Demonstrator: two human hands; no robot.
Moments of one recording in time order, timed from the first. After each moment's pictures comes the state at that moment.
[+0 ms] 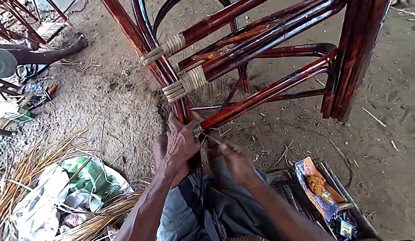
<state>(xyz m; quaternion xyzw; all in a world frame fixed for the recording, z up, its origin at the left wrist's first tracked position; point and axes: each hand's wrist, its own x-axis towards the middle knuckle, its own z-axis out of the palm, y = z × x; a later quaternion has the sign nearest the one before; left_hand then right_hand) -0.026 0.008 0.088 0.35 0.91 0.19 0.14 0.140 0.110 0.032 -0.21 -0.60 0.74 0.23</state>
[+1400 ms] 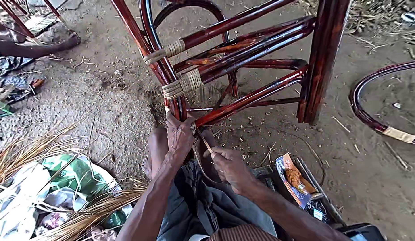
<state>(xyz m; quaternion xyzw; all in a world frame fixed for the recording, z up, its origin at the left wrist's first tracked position) 0.009 0.013 0.084 0.31 0.92 0.22 0.08 0.179 0.082 0.110 -0.30 -0.63 0.71 0.03</state>
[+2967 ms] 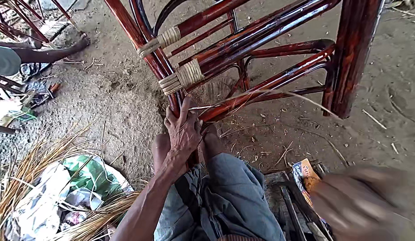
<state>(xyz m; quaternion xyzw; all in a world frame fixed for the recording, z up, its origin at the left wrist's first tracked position) -0.029 0.027 0.071 0.41 0.89 0.20 -0.06 0.296 0.164 0.140 -0.03 -0.34 0.92 0.20</state>
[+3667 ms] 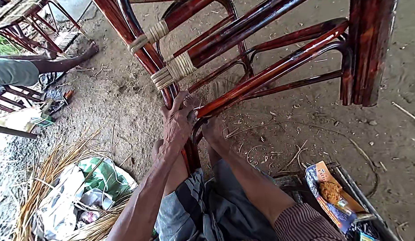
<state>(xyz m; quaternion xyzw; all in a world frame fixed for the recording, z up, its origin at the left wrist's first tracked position) -0.072 0.041 0.097 0.42 0.88 0.21 -0.03 -0.001 0.151 -0.009 -0.31 -0.80 0.44 0.26</state>
